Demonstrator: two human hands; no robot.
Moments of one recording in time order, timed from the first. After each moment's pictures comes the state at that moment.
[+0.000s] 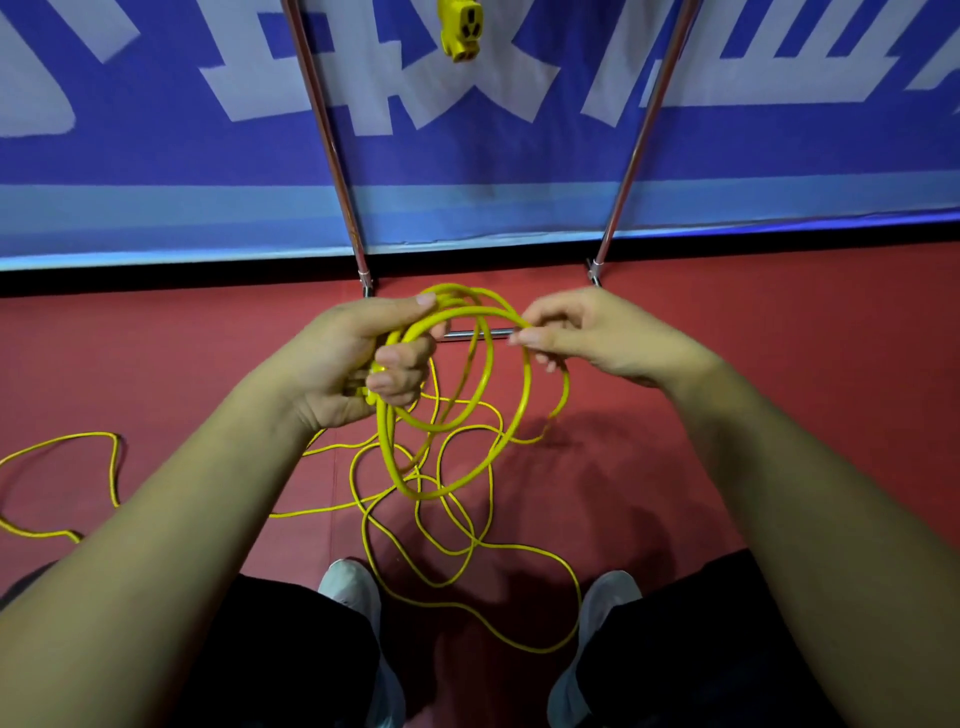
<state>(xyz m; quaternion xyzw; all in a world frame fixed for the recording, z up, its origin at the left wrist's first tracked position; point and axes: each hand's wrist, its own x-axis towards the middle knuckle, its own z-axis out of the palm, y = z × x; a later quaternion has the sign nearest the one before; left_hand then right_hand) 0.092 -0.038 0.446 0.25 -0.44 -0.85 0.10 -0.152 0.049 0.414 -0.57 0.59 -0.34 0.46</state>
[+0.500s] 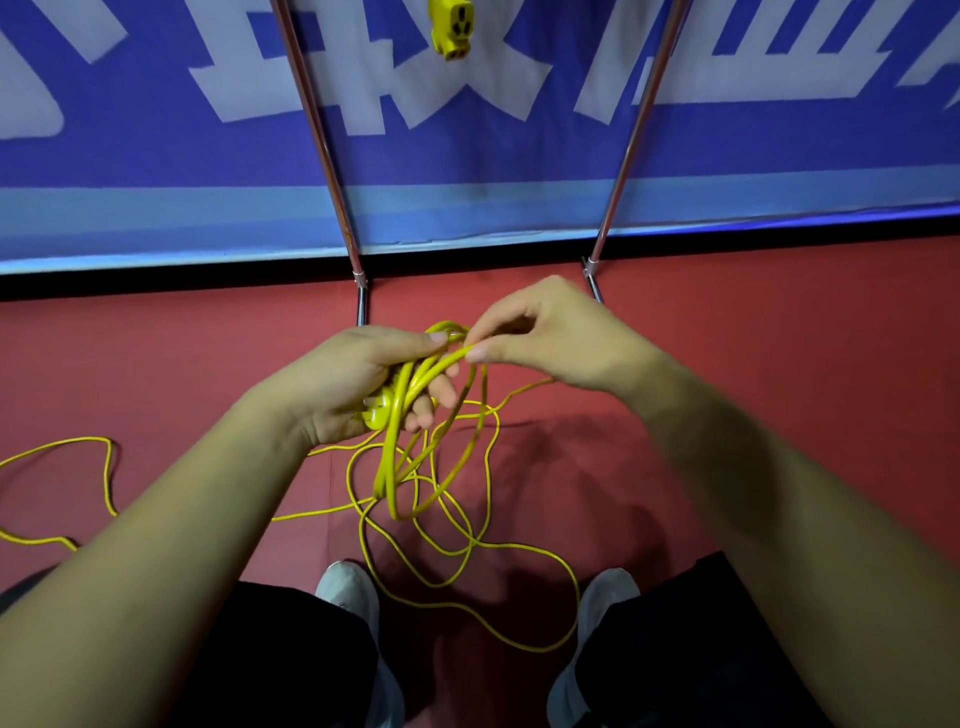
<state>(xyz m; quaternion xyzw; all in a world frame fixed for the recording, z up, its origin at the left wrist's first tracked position) 0.087 -0.028 0.435 0.32 -0.52 -0.79 0.07 -0.107 0.048 0.444 -0.64 0.60 -0.34 0.33</state>
